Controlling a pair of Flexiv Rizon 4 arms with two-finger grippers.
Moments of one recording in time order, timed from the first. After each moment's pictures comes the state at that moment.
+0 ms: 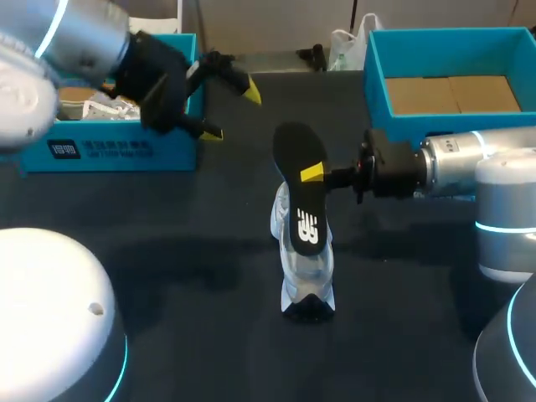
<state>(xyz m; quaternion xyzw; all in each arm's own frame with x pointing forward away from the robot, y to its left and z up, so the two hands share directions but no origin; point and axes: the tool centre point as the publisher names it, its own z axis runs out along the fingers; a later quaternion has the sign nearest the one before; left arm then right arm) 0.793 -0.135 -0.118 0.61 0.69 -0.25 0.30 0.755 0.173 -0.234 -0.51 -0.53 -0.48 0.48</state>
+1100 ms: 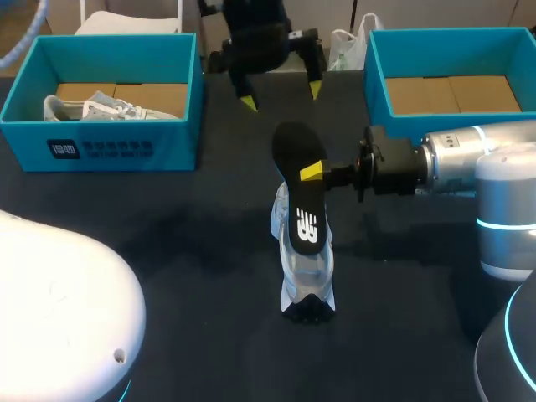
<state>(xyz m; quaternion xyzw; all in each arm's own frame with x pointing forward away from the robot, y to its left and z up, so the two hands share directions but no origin) 0.826 -0.203 -0.117 0.71 0.70 -0.09 0.08 0.753 0.174 -0.229 -0.51 -0.53 -0.47 0.47</state>
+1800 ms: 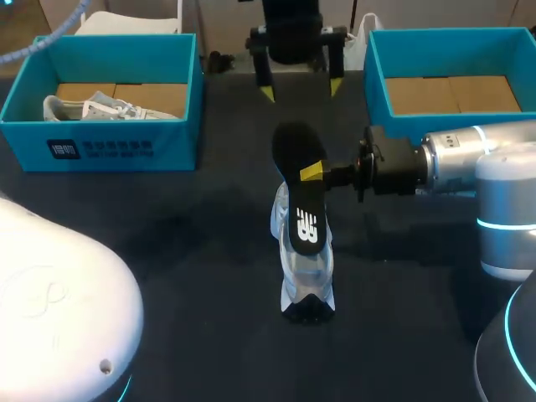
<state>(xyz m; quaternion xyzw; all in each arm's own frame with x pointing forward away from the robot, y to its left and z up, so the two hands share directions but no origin) 0.839 -0.226 -0.118 0.70 0.71 -0.06 0.05 0.753 0.174 -0.229 -0.51 -0.53 -0.47 0.47</state>
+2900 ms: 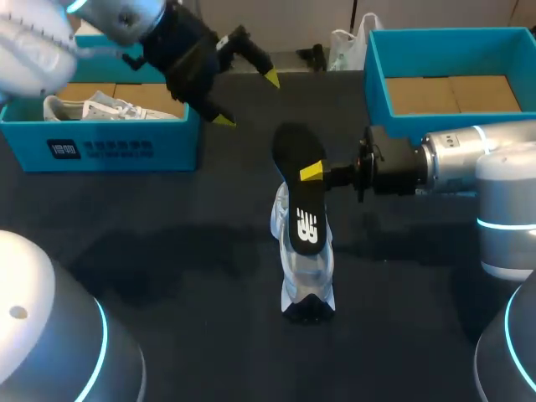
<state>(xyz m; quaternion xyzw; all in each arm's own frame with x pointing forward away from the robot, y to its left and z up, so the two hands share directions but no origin) 0.811 -0.151 -0.119 0.59 0.72 -0.24 0.26 0.753 0.174 -0.229 -0.51 -0.53 -0.47 0.47</state>
